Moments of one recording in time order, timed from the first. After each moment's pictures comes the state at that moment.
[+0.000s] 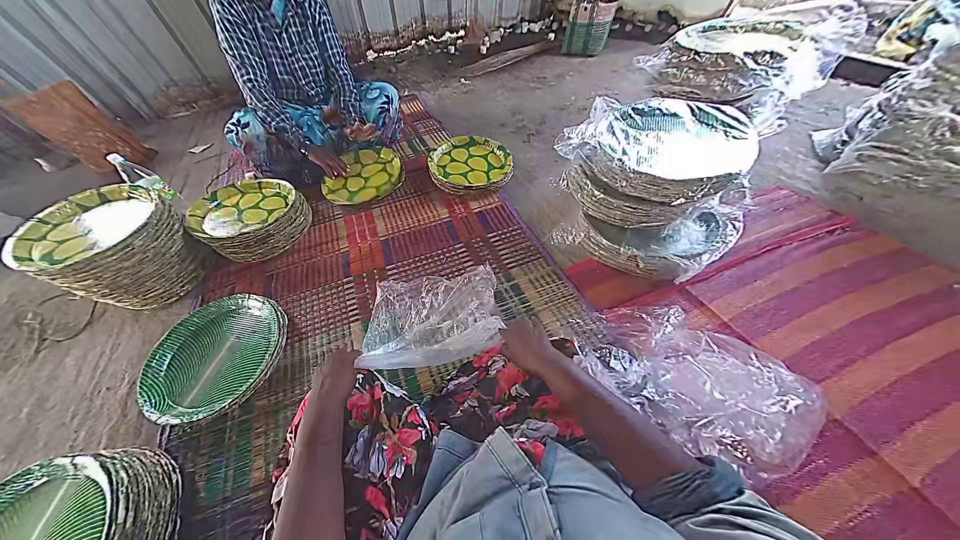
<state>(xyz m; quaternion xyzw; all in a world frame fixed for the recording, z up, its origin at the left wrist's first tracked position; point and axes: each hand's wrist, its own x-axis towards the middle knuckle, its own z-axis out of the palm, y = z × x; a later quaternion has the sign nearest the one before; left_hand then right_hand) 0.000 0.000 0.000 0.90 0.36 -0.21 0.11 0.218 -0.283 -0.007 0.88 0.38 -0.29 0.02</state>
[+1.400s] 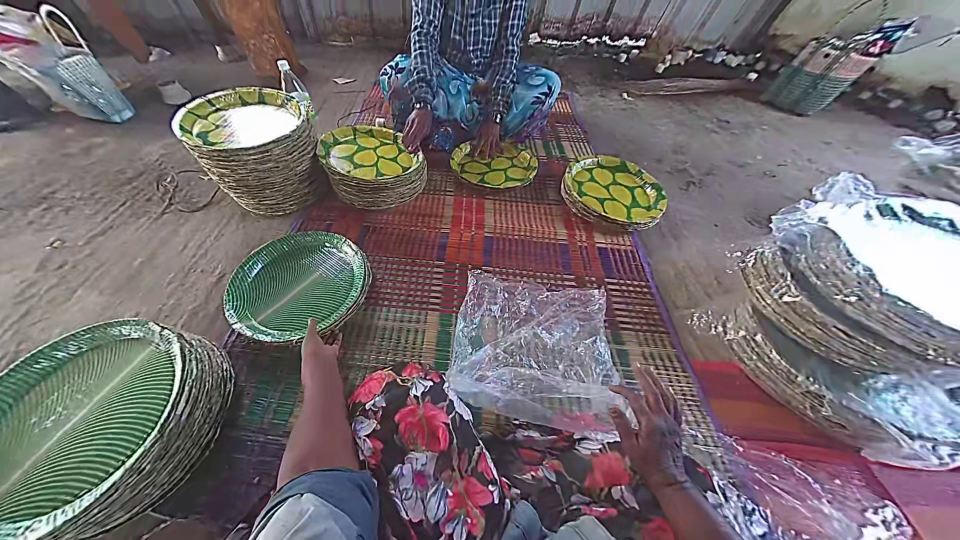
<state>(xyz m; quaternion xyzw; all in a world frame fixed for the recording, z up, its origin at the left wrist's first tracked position) -0.092 0.172 -0.105 0.11 0.58 0.51 0.63 0.241 -0.288 -0.080 0.82 0.48 0.15 -0.27</state>
